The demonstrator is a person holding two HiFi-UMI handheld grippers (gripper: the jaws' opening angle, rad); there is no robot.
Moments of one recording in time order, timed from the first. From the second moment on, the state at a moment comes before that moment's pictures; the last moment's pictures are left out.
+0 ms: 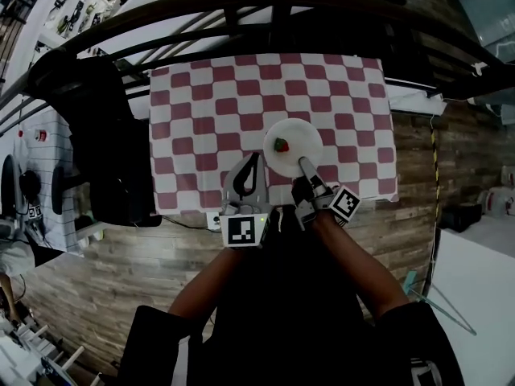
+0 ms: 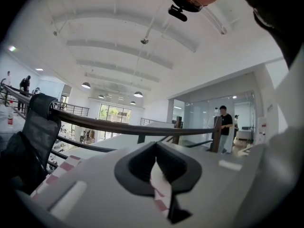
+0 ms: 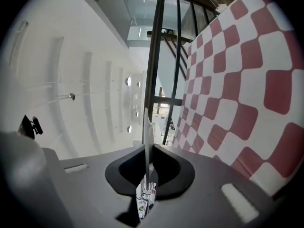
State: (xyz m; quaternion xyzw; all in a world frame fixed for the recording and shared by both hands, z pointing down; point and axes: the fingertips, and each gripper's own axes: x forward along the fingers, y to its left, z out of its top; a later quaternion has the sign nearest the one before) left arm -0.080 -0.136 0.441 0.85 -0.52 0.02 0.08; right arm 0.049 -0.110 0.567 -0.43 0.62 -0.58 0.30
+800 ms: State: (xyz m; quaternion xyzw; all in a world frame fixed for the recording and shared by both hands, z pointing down) left arm -0.080 -0.180 0.465 0.84 -0.54 0.05 0.09; right arm 0.056 -0.157 0.692 -0.43 0.60 -0.65 0.19
